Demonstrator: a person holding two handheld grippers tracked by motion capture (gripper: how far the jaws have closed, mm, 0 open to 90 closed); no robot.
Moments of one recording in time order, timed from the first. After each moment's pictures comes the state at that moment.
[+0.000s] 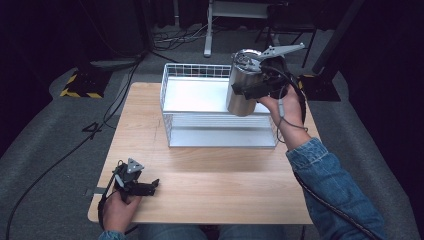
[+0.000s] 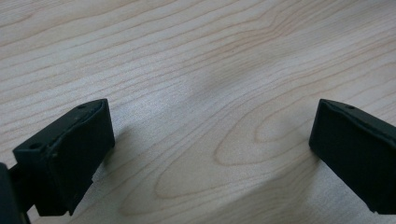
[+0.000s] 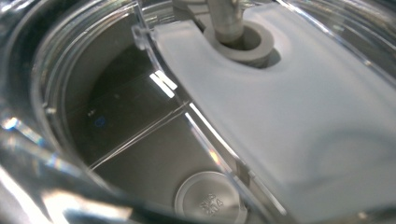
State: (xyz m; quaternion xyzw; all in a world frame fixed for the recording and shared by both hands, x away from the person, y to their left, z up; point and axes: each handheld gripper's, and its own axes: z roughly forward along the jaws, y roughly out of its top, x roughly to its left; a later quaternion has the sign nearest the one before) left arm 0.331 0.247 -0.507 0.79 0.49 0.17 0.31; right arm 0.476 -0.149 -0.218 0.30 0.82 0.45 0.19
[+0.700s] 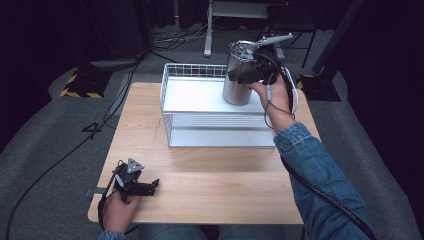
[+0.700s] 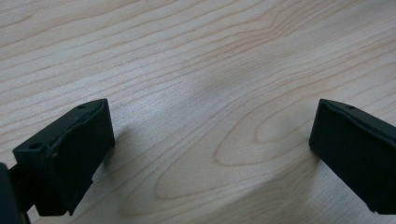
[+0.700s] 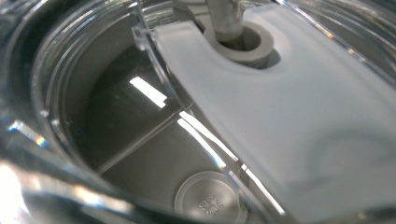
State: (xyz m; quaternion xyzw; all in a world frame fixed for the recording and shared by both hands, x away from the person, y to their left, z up) left arm 0.331 0.247 -0.507 0.79 0.49 0.17 0.31; right arm 0.528 -0.139 -0.229 0.35 0.80 0.44 0.19
